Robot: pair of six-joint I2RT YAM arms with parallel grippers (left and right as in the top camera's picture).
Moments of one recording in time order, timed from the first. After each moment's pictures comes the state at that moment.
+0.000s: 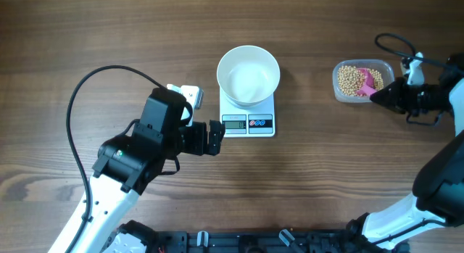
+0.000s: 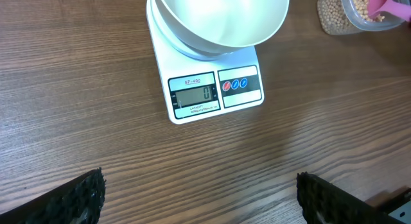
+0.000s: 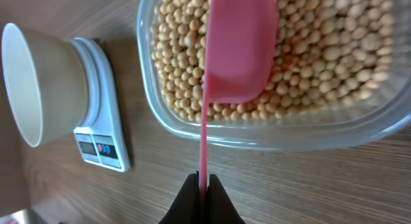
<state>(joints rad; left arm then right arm) -0.46 1.08 0.99 -0.83 0.15 -0.34 -0.51 1.85 1.35 -1.05 -0.69 -0.29</state>
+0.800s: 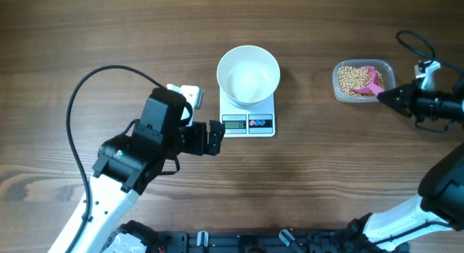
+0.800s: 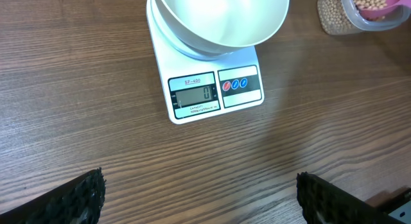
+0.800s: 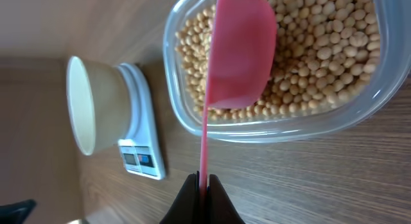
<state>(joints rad) -0.46 1.08 0.99 -0.83 0.15 -0.34 -0.63 1.85 1.33 -1.06 -0.86 -0.28</state>
